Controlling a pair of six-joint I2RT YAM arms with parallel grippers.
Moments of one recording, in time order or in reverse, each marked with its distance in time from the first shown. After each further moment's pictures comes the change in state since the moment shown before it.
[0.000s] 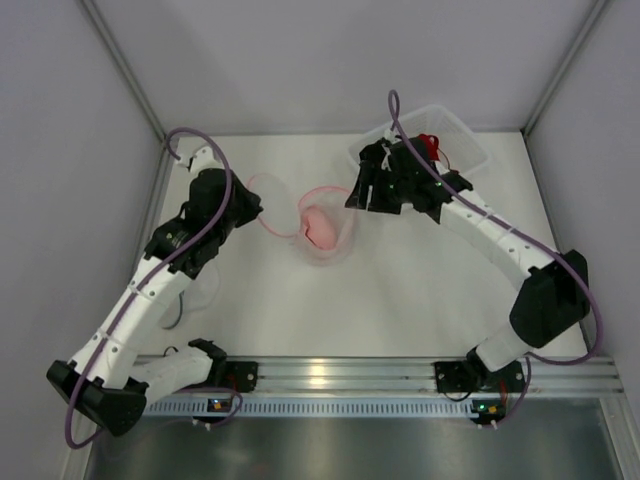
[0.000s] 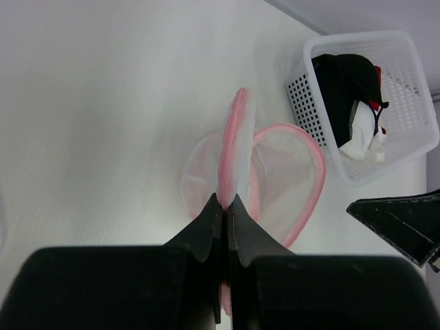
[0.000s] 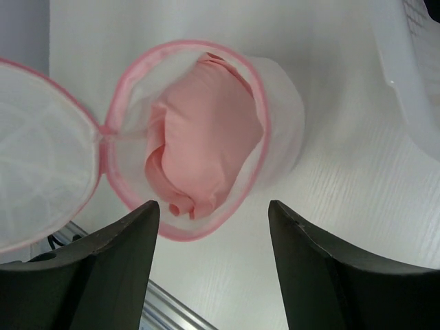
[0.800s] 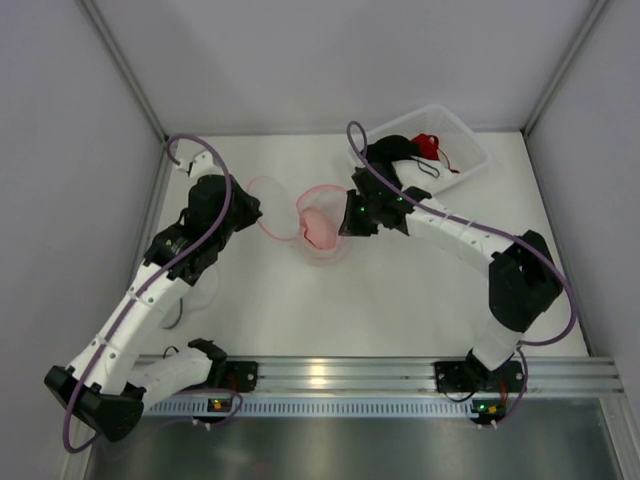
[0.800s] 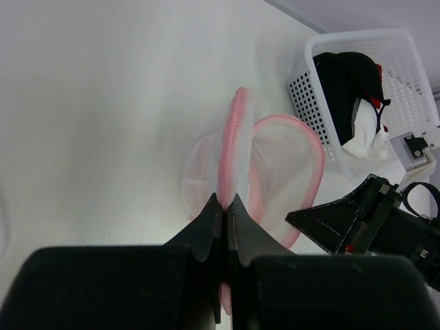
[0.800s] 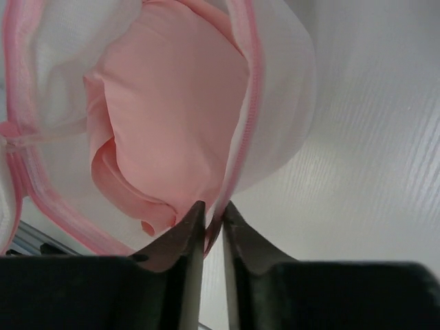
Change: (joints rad) left arm -0.011 -0.036 -0.049 0.028 -0.004 0.004; right arm 0.161 0.110 -0.045 0.019 0.149 0.126
